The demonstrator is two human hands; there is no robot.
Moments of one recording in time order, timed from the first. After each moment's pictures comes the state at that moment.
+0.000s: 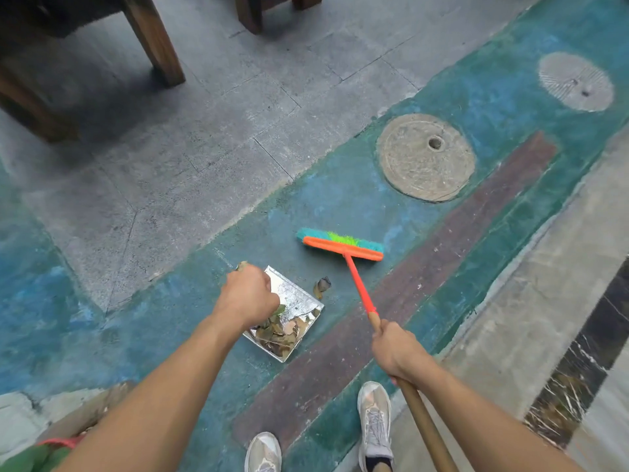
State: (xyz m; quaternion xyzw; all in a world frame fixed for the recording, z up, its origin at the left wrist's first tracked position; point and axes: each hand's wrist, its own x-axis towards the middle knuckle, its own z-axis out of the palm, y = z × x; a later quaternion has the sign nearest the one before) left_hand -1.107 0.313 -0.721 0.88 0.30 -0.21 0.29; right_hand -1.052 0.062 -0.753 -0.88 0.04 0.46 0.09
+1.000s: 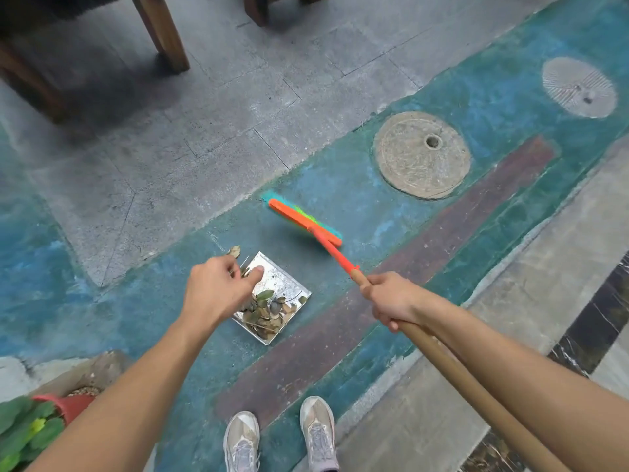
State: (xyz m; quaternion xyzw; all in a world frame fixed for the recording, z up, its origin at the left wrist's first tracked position) left_hand -1.146 0.280 -0.714 0.85 0.40 -0.03 0.34; right_hand -1.003 0.040 -0.689 -0.82 0.02 0.52 0.25
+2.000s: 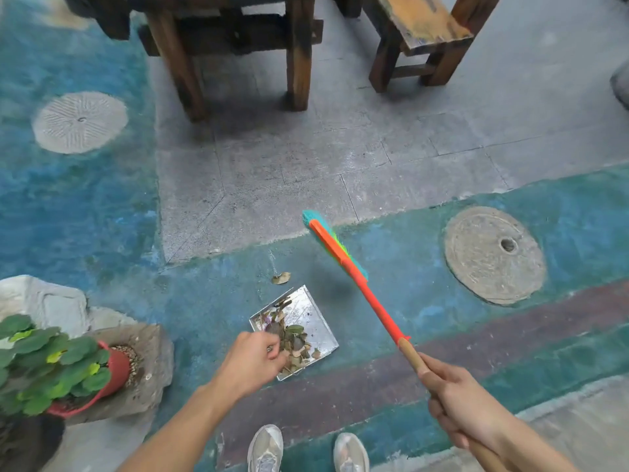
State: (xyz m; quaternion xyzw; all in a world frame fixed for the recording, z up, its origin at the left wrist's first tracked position) left_hand -1.221 0.281 -0.720 0.84 0.39 -0.08 0.37; right_hand -1.001 0.057 -0.610 -0.78 -0.04 0.56 0.29
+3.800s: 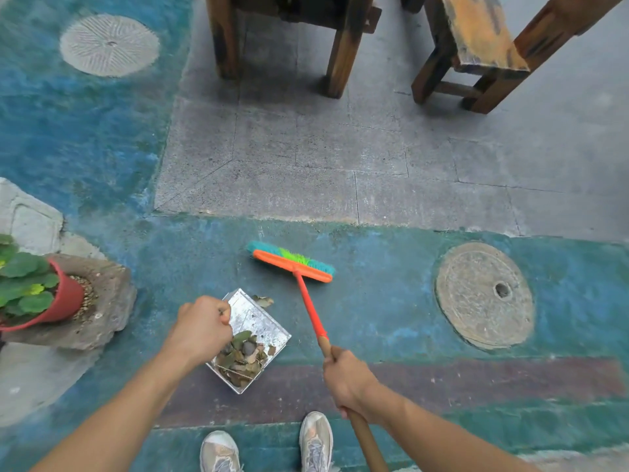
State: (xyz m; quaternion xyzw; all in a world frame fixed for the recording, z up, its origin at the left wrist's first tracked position) left_hand -1.198 0.257 -0.734 0.74 0.58 -0.04 0.35; right_hand -0.991 0.113 -0.721 -0.81 -0.24 0.53 -0.03
